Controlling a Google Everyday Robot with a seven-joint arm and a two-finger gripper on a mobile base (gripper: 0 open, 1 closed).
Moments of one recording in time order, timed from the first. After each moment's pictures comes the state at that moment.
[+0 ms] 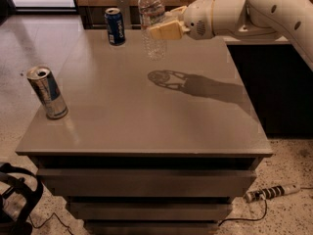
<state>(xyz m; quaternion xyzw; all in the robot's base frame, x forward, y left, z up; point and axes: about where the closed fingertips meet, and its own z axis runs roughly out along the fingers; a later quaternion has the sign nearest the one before) 0.687 -0.025 0.976 -0.47 0.65 0.29 0.53</state>
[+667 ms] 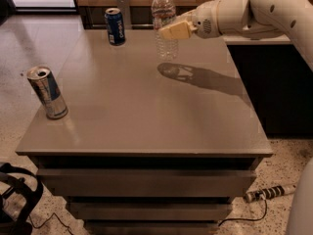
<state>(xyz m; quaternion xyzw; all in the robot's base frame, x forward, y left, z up) 0.728 -0.059 0.952 -0.43 0.70 0.26 0.50</state>
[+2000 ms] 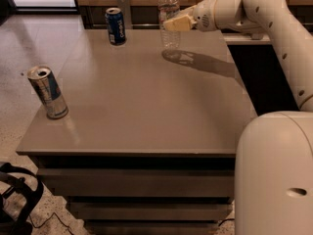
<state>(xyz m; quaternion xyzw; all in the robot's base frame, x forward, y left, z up) 0.815 -0.082 0.934 -0.41 0.70 0.25 0.53</state>
